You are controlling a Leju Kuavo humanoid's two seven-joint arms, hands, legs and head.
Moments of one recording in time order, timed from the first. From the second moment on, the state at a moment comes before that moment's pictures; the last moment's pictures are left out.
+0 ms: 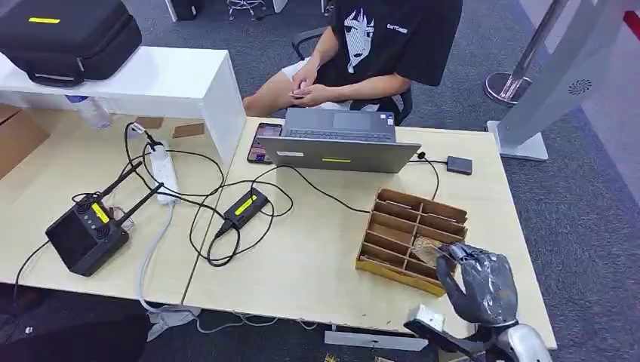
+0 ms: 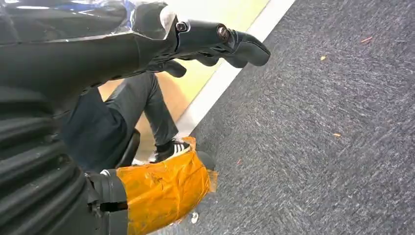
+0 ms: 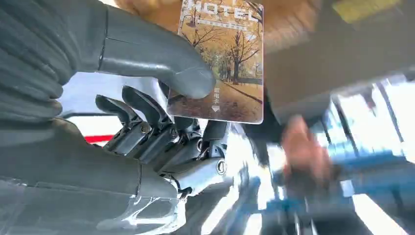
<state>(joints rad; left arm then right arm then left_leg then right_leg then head) -0.14 -0.23 1.55 -0.35 -1.25 0.70 0.46 0.03 -0.36 0.30 -1.65 1.03 -0.64 -0.08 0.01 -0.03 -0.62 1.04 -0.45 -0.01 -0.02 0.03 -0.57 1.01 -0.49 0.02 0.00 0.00</state>
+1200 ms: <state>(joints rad) -0.16 -0.23 1.54 -0.36 -1.39 0.70 0.40 -0.88 0.05 0.49 -1.10 0.91 -0.38 0.00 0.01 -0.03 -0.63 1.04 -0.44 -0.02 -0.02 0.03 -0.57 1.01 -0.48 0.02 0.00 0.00</state>
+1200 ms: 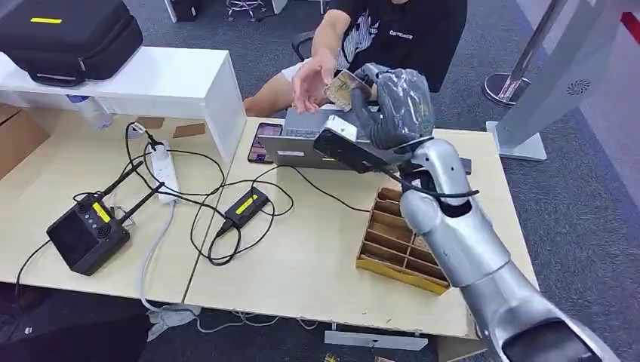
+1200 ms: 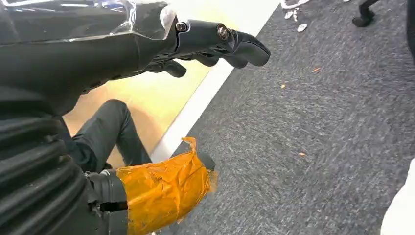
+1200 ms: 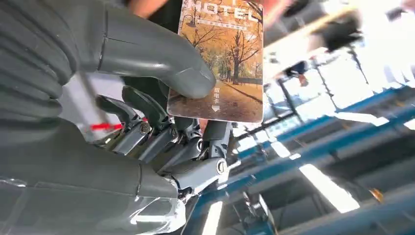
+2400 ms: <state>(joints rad) -0.16 -0.22 1.55 -0.35 -1.35 0.70 0.38 -0.68 0.04 0.39 -1.28 -0.16 0.19 -0.36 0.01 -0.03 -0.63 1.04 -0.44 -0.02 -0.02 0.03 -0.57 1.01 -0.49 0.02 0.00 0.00</state>
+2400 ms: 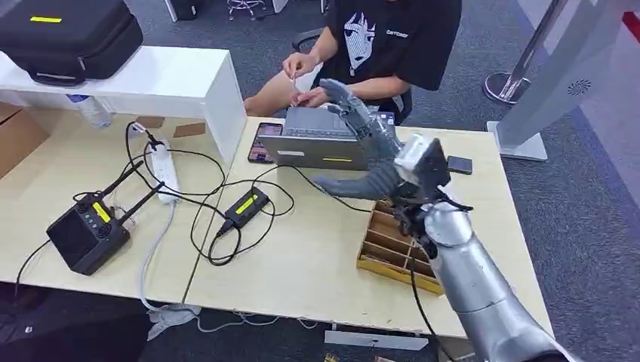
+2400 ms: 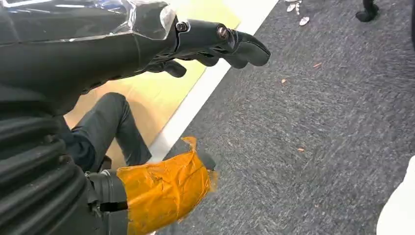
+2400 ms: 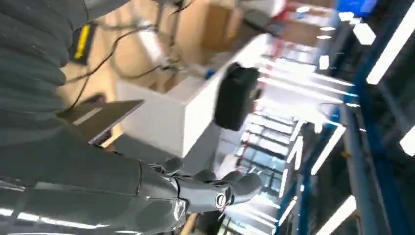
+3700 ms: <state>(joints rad) -0.14 -0.22 1.55 -0.35 -1.34 0.70 0.35 -0.11 0.24 -0.44 -1.76 -0.91 -0.10 -0.20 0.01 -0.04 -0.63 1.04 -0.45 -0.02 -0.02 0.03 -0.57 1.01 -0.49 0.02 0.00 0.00</state>
